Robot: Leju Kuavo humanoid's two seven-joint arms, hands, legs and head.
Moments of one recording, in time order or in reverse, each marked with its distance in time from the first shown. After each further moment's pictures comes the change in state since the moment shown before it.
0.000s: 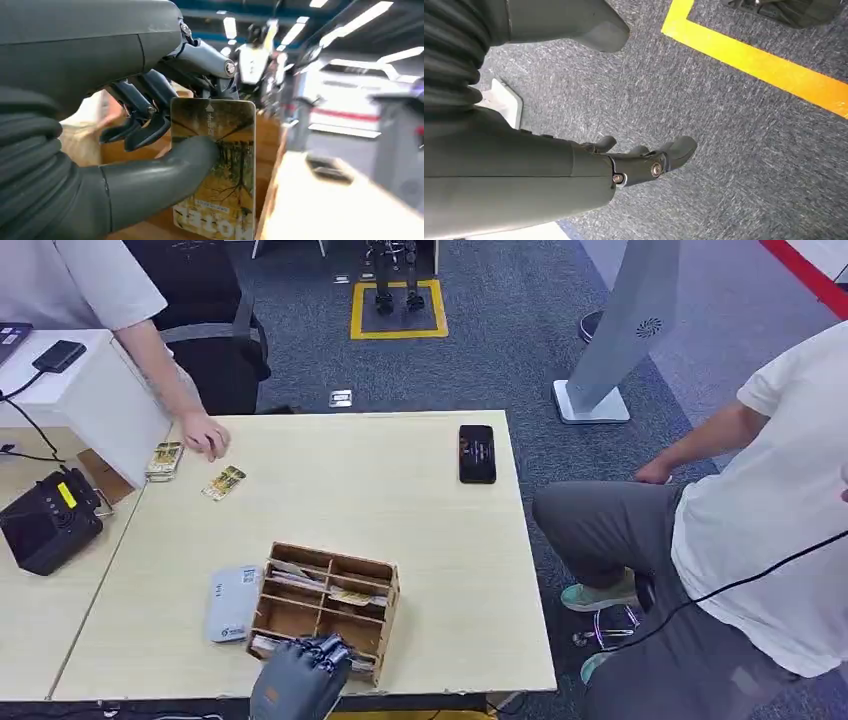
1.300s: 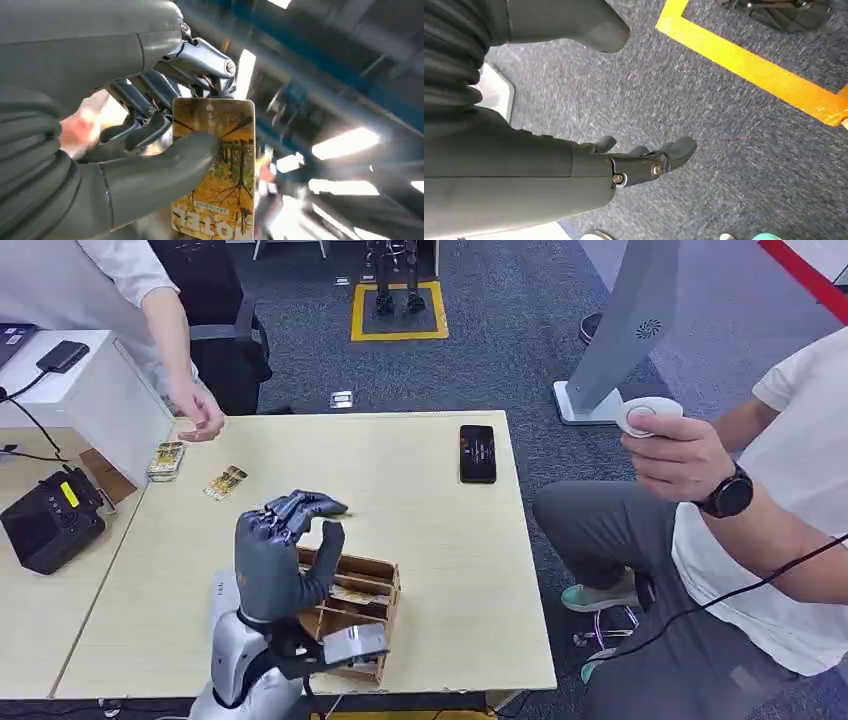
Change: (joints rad) left arm -0.345 -0.292 0.166 -0.025 0.149 0.107 -0.097; right arm -0.020 0.022 0.018 -0.002 0.081 -0.010 0.026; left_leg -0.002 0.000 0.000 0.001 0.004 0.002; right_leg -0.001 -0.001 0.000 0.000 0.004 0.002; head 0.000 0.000
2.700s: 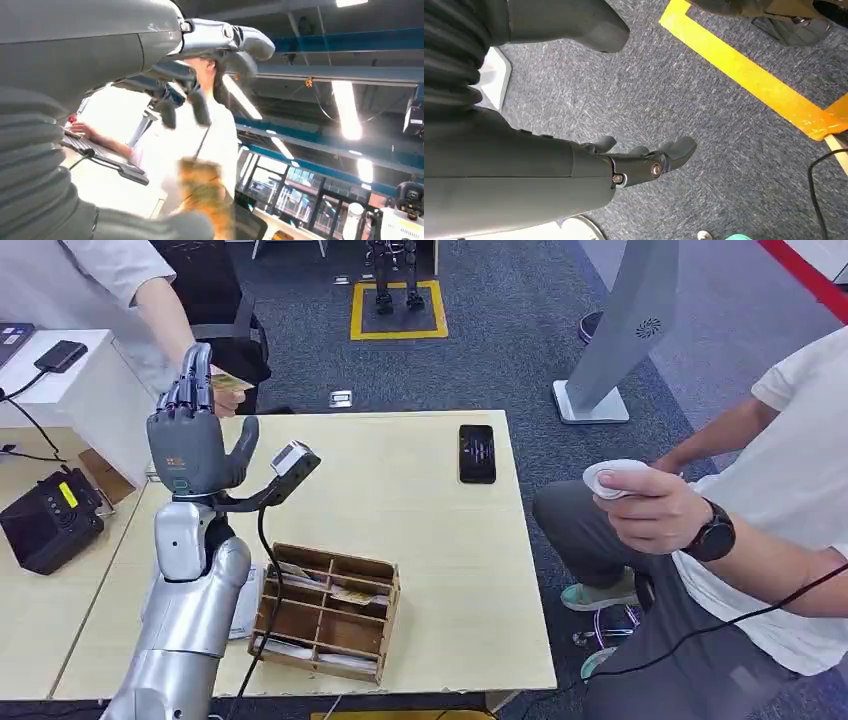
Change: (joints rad) left arm -0.315 -0.058 0.462 0.396 -0.411 0.005 0.144; right arm -0.015 -0.006 0.036 -0.008 0.061 0.044 0.011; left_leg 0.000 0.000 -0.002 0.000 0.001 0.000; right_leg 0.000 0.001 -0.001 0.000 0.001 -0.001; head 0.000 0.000
